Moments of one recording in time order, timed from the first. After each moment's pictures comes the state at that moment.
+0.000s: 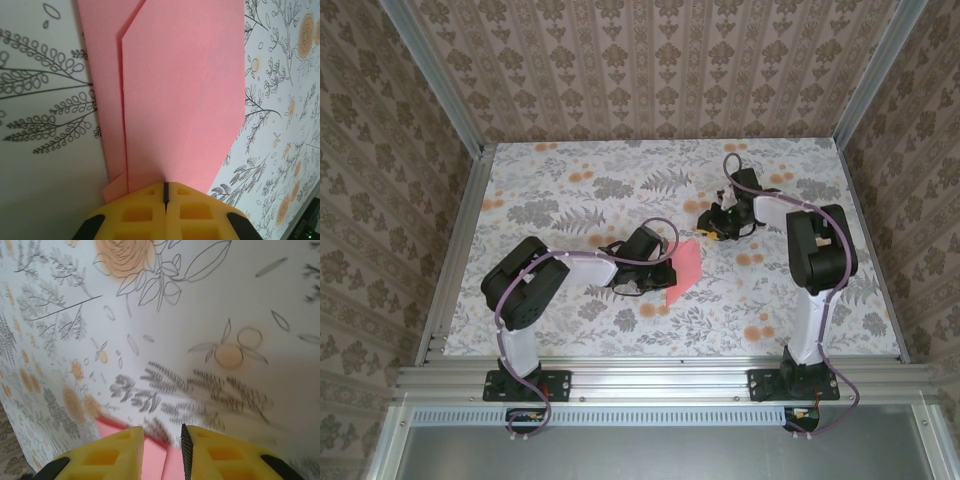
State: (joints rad) left arm -0.86 1.87 0.93 0.01 0.39 -0.86; right arm 0.14 1.98 1.26 -0.46 -0.56 0.52
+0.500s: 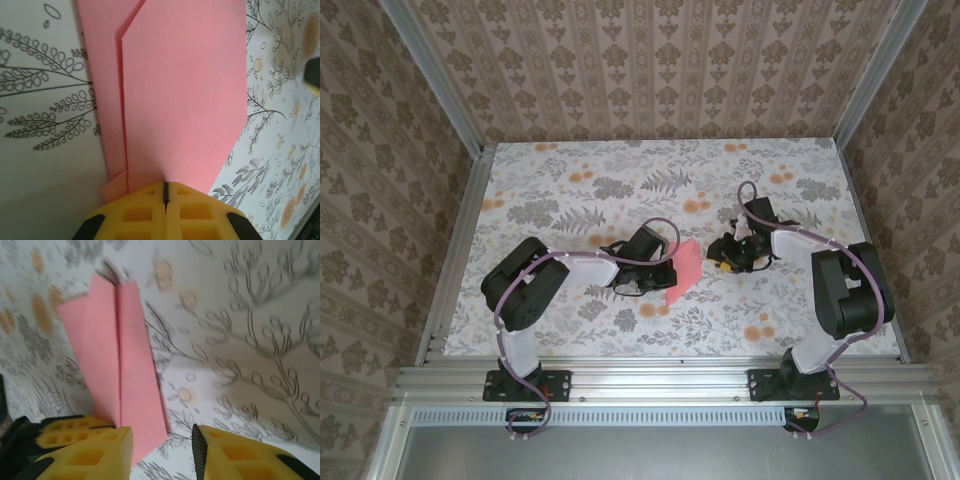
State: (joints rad) left arm -0.87 1.87 0.95 -0.02 0.36 -0.86; right arm 0.16 1.65 0.86 -0.43 -0.55 0.57
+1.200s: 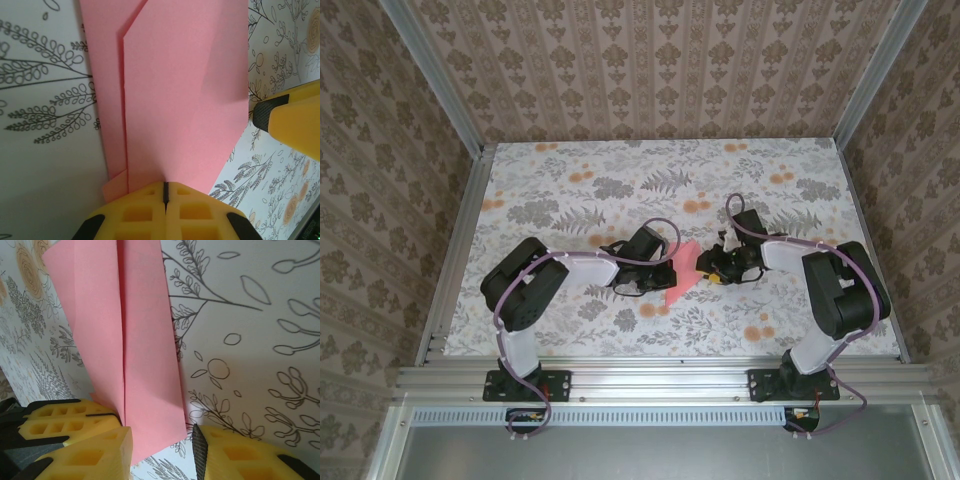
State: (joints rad) left arm -0.87 1.86 0.95 -0.04 0.37 -0.85; right arm 0.24 1.66 0.77 -0.29 -0.60 0.66
